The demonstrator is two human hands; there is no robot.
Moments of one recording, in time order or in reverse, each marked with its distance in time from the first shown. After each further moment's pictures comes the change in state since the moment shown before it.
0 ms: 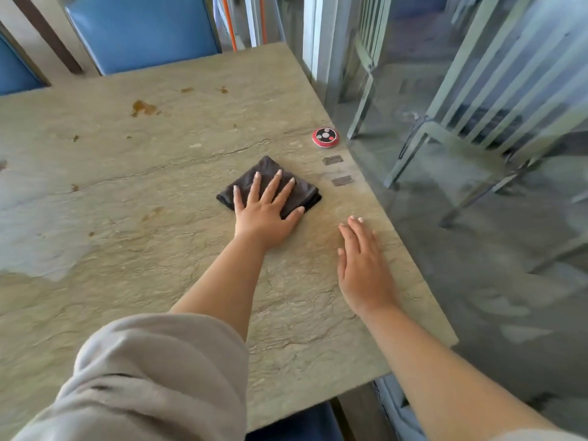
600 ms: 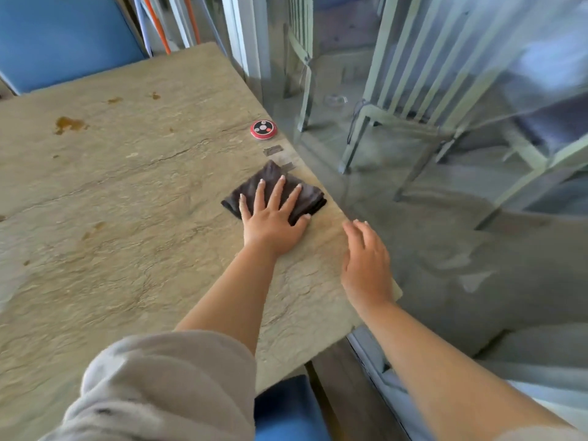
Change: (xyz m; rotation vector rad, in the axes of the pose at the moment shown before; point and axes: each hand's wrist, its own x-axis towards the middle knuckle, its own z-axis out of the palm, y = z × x) left_hand -0.029 0.097 0.019 0.018 -0.072 0.148; right_hand -0.055 0.041 -0.035 0.084 0.130 0.309
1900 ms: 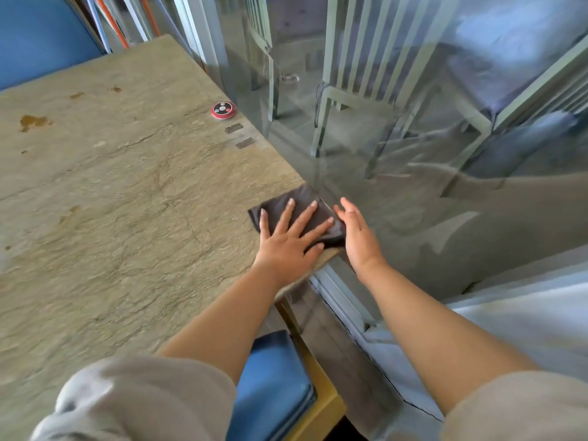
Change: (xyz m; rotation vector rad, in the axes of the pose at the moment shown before) left_hand -0.116 0.068 0.039 0.139 -0.063 0.395; right_hand -0.045 0.038 -0.046 0.906 -0.132 0.491
